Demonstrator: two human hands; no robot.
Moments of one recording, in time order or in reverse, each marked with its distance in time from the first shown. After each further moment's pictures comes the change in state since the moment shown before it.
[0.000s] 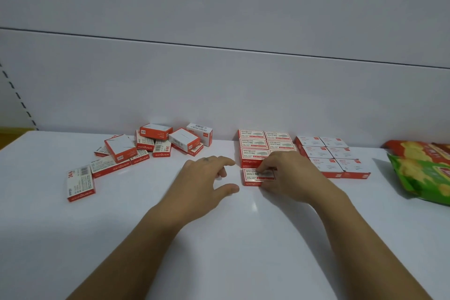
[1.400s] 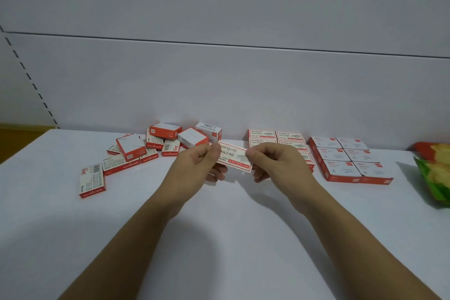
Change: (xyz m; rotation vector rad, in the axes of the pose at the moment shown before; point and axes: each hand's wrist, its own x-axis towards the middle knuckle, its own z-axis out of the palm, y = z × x) left_hand 0.004 -0.006 -0.014 -0.841 0.134 -0.260; right_hand 0.007 -0.033 0.009 1.169 0.143 0.112
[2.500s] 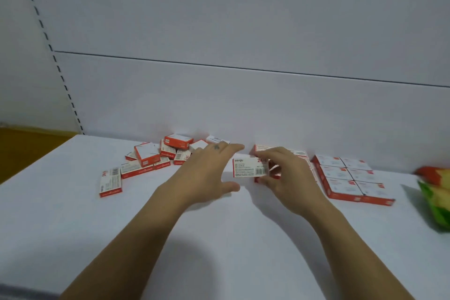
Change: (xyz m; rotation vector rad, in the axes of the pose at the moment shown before) left_hand 0.007 0.024 -0.004 1.100 -0.067 0.358; right_hand 0.003 0.003 -0.014 -0.625 0.007 -0.387
